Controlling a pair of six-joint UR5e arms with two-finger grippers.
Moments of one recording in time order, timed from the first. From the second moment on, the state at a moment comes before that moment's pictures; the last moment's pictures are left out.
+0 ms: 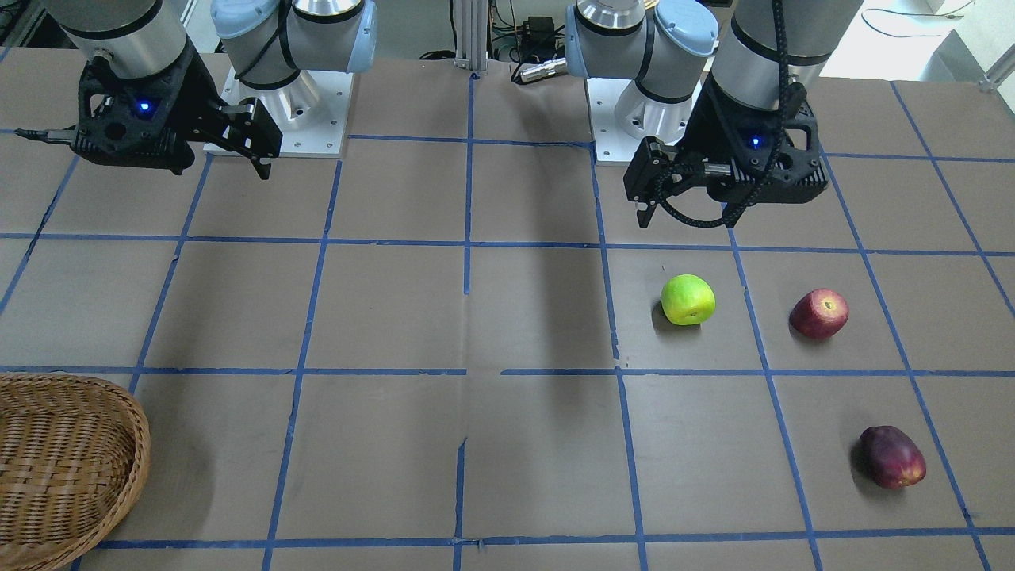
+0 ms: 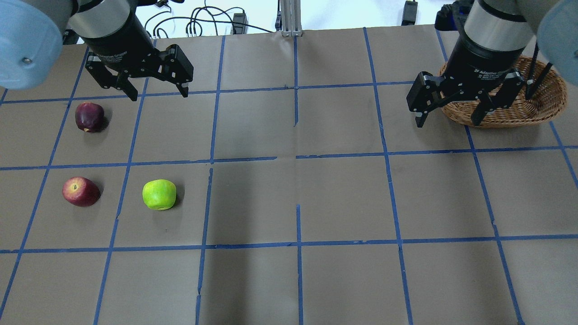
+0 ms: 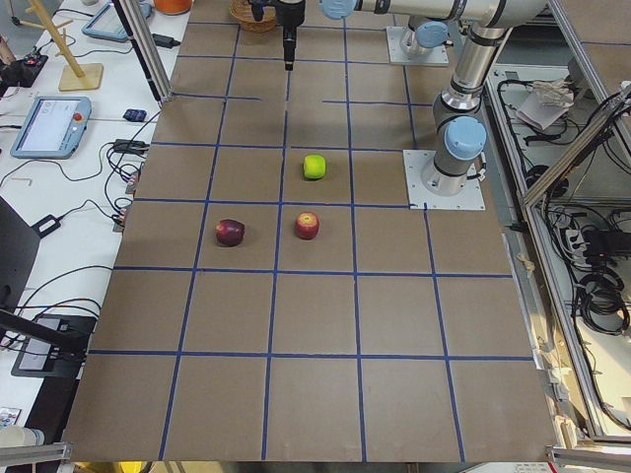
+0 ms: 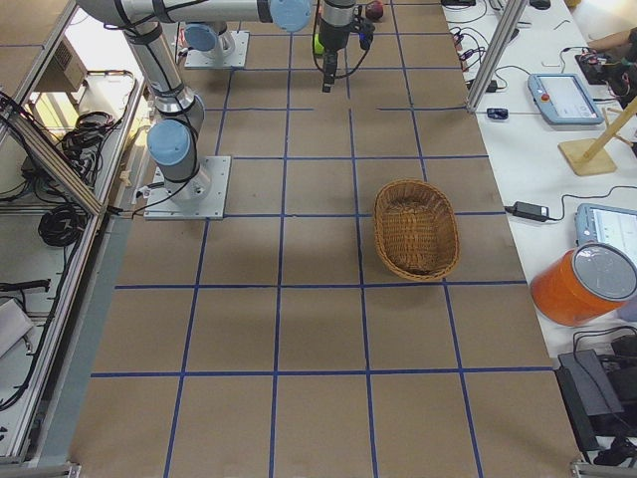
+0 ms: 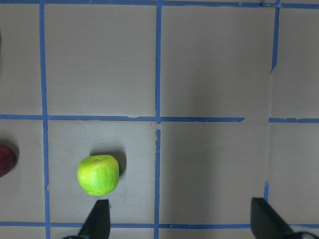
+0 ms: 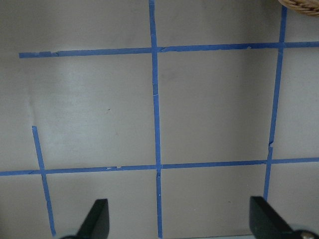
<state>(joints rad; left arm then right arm) -1.57 -1.63 -1.52 -1.56 1.57 -0.04 1.54 -1.61 1.58 -1.43 -1.59 -0.01</state>
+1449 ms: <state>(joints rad) -1.34 -1.79 -2.13 -0.92 1.60 0.17 1.53 -1.61 1.58 -1.43 -1.59 -0.01</state>
